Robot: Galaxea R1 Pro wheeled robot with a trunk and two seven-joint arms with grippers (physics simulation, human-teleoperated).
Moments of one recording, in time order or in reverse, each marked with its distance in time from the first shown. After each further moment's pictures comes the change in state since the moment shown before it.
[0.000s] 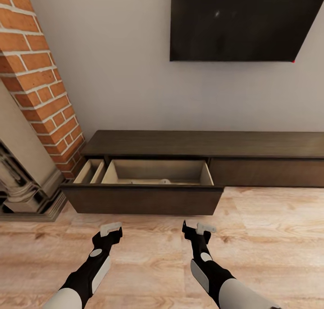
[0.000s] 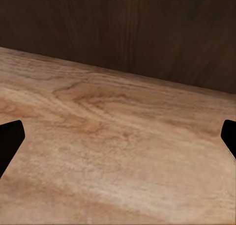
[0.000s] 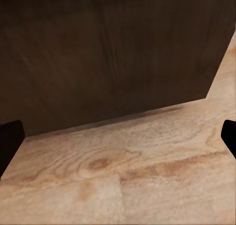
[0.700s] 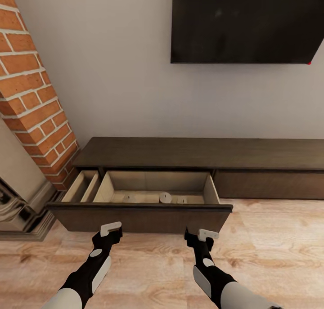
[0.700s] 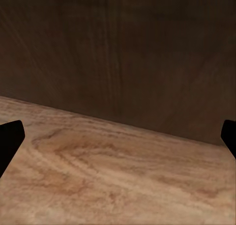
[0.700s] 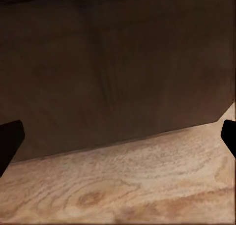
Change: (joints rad) left arm 0.000 -0.001 0.000 0.000 0.000 -0.004 0.000; right arm 0.000 -0.006 0.002 0.076 -0.001 0.010 0.001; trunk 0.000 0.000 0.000
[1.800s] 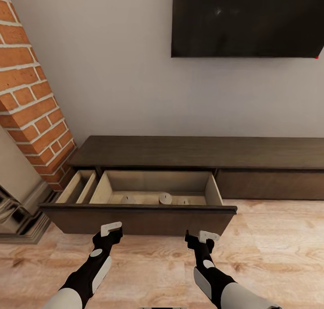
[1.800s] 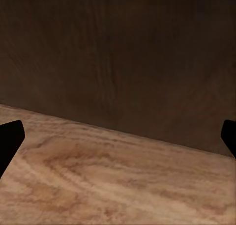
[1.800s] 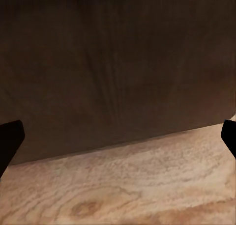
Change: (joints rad) left arm 0.000 -0.001 -0.002 0.000 -0.003 0.000 0.000; right arm 0.000 0.001 -0.001 0.020 0.001 -0.008 0.000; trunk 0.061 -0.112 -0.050
